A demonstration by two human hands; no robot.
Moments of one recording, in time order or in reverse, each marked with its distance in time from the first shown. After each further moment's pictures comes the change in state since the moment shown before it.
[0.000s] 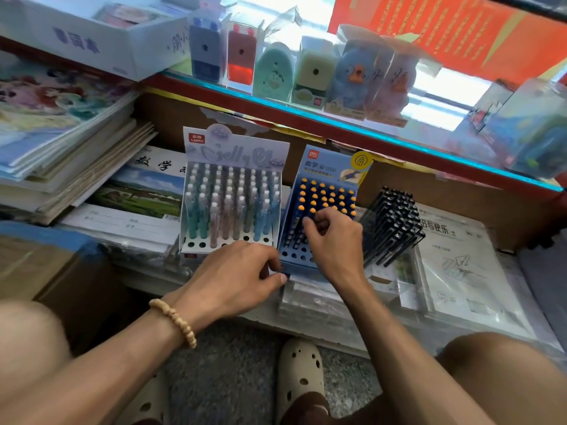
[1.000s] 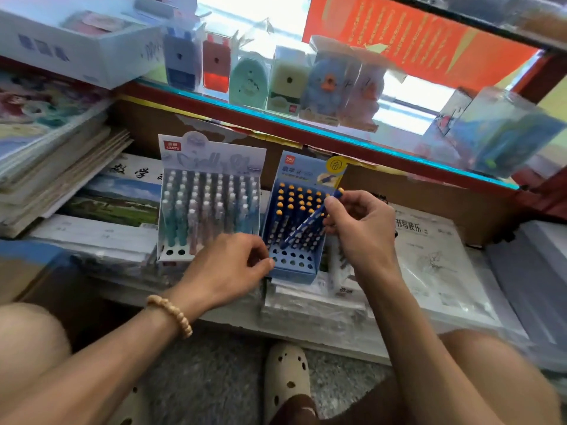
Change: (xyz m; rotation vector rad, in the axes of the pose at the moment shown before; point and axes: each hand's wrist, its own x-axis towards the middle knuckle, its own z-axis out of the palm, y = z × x) left_hand 0.010 0.005 -0.007 -0.153 0.099 -0.054; right_hand -0.001 -0.022 -0.071 0.591 0.072 0.183
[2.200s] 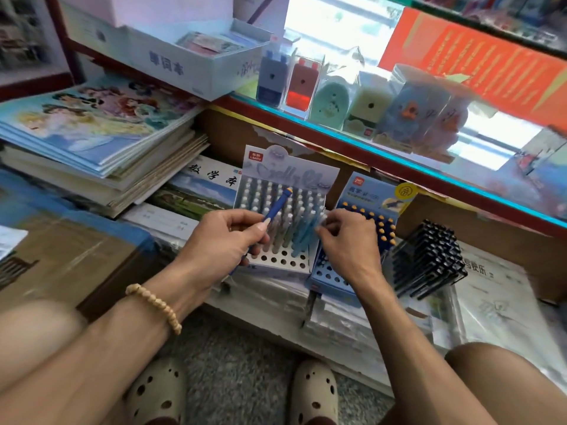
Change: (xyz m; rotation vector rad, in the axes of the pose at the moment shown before) left_hand -0.039 -0.030 -0.065 -0.843 0.310 -0.363; right_hand 0.009 0.016 0.092 -0.639 -0.266 -0.204
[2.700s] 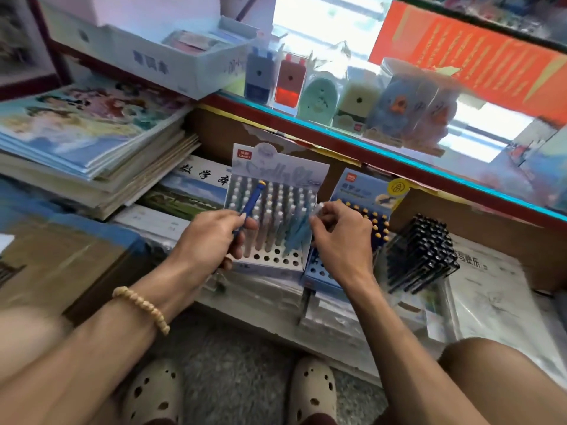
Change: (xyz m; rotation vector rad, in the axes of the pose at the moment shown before) left_hand 0.008 -0.002 0.011 0.014 0.020 -0.062; right_hand -0.007 0.006 -0.002 0.179 0.116 -0.006
